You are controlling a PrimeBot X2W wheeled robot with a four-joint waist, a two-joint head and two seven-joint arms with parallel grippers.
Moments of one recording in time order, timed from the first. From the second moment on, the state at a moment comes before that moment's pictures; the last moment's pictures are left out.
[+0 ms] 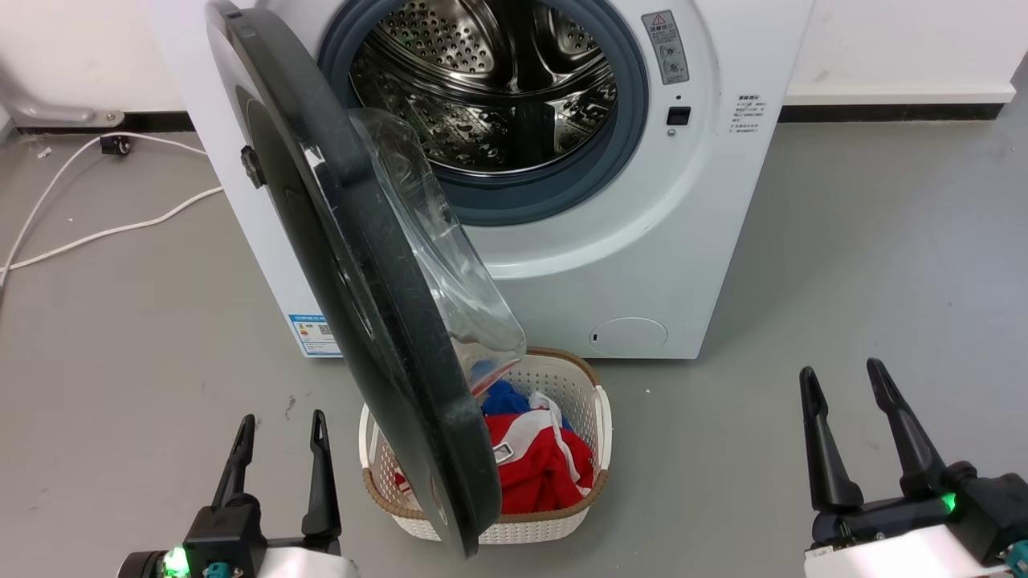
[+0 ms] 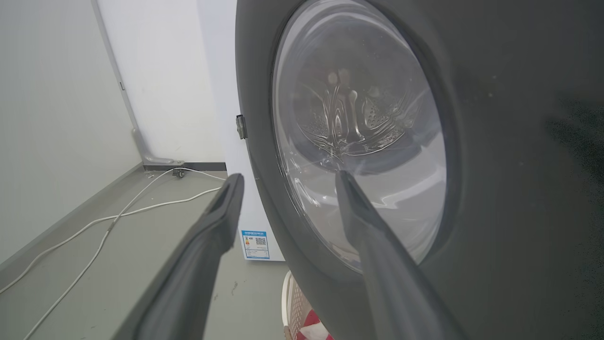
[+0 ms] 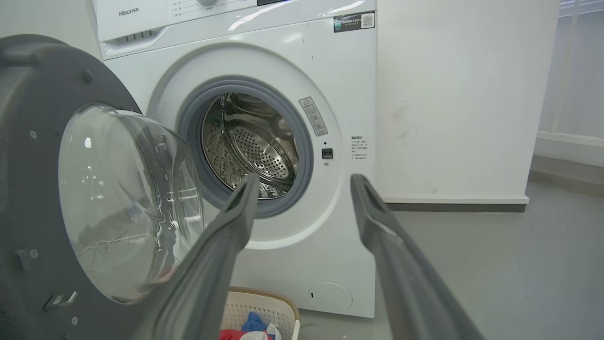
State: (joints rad) left arm 0.09 0.05 -0.02 0.02 -0.05 0.06 -0.26; right arm 0.08 -0.09 0.04 -0.10 0.18 0.13 -0.26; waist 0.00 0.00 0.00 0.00
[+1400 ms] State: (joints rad) left arm 0.09 0.05 0.03 -0.03 -0.05 0.09 -0.26; right arm 0.15 -0.05 0.04 -0.03 0.16 0.13 -0.26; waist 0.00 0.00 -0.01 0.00
